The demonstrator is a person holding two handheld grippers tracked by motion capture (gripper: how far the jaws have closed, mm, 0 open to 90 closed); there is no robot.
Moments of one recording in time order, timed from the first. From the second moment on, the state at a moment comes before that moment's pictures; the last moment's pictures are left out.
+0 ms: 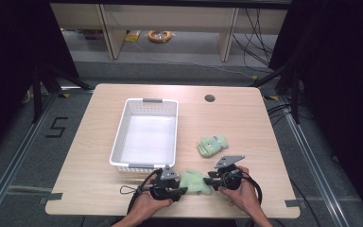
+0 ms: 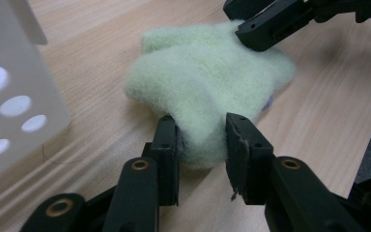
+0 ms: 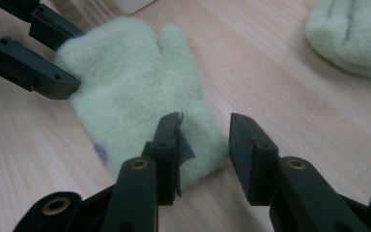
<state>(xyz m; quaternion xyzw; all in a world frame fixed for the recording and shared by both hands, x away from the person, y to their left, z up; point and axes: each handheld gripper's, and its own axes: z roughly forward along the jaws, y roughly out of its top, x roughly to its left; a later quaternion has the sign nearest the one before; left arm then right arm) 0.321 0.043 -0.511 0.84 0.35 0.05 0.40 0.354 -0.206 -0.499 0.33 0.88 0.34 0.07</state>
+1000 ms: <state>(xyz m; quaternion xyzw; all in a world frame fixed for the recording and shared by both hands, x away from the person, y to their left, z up) 0.308 0.012 -0.496 0.84 0.32 -0.01 0.44 0.327 -0.249 -0.472 0.33 0.86 0.38 0.06</state>
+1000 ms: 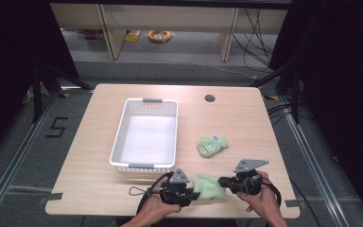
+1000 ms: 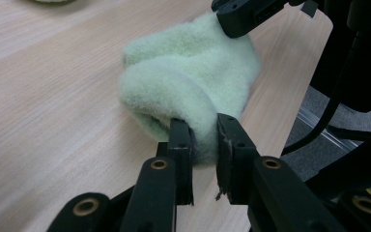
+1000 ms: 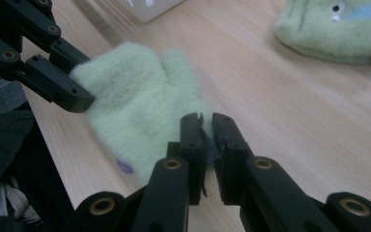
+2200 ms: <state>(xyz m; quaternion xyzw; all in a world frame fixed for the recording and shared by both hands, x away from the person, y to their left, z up) 0.300 0.032 -0.493 0.84 0.34 0.00 0.43 0.342 -0.248 -0.484 0.35 0.86 0.37 0.09</state>
